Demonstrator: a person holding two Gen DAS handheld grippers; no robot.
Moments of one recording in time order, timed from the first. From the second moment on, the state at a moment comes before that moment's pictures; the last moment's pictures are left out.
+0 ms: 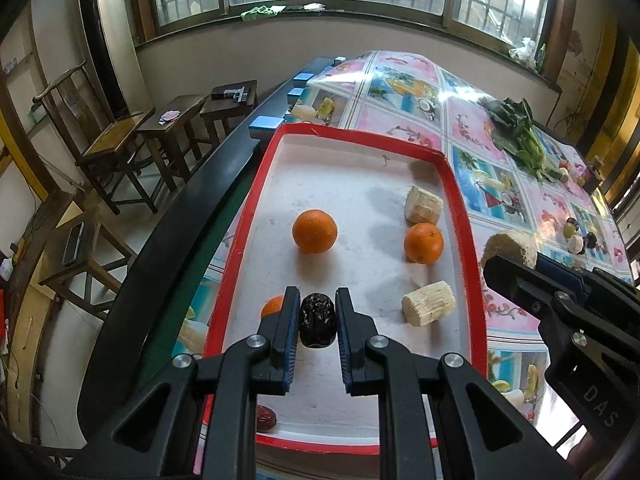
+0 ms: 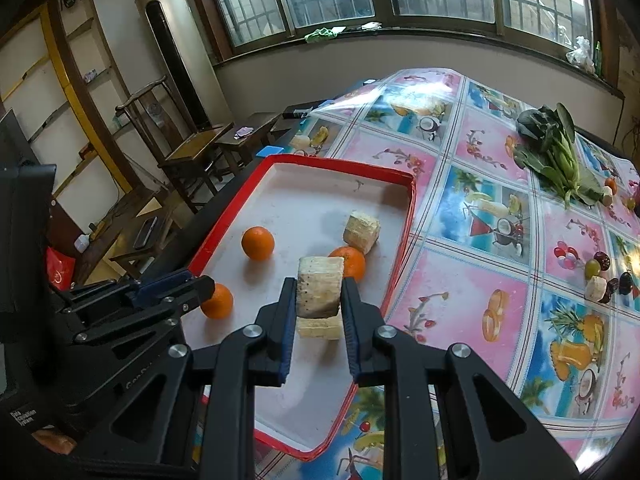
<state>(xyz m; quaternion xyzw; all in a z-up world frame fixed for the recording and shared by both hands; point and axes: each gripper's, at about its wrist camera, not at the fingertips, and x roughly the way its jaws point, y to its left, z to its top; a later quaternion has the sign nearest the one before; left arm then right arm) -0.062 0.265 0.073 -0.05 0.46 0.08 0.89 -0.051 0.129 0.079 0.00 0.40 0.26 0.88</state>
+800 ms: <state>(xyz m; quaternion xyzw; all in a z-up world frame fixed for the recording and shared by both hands) -0.067 0.272 0.047 -0.02 0.47 0.09 0.88 -0.050 0.152 0.054 -0.03 0.42 0.27 0.86</state>
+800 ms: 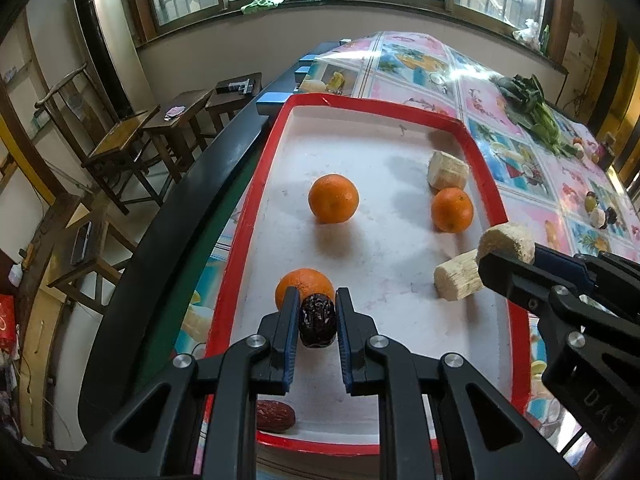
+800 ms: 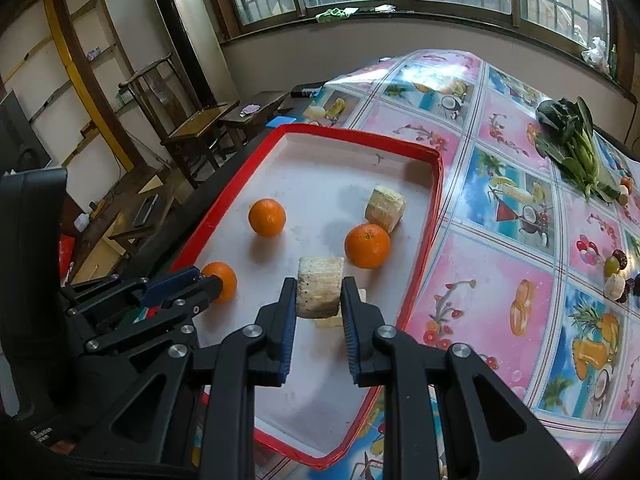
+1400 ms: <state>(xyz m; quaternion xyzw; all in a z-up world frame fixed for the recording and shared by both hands) -0.063 0.268 0.047 0.00 0.46 0.09 0.88 -0.049 0.160 0.036 -0.04 0.44 0.27 0.86</state>
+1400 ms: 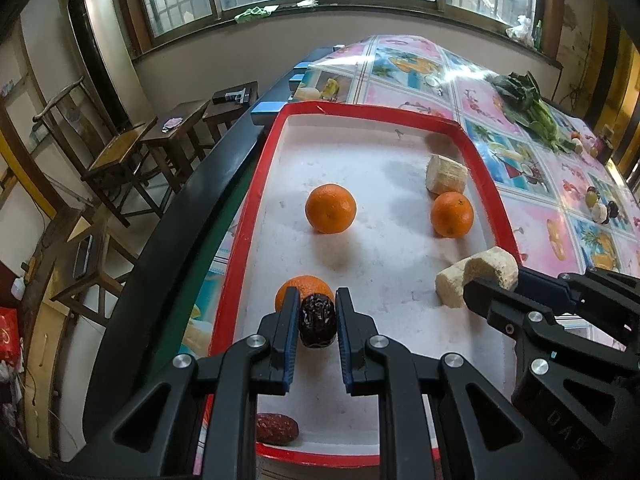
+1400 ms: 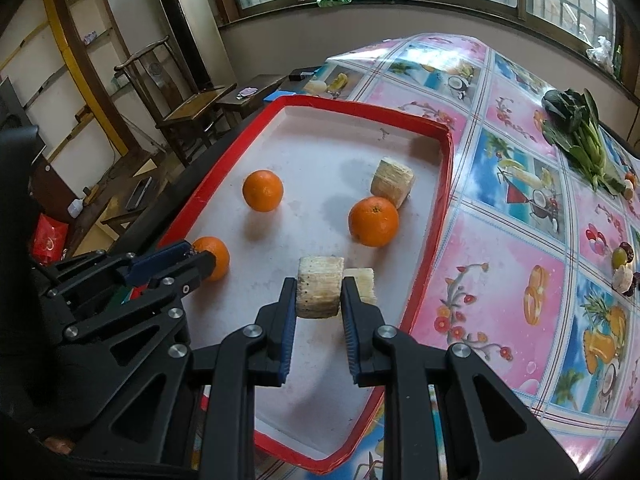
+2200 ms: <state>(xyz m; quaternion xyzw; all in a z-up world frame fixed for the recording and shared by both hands) -0.056 0.267 0.047 0.02 0.46 0.09 0.88 -0.046 0.160 0.025 -0.04 0.45 0.26 0.85</state>
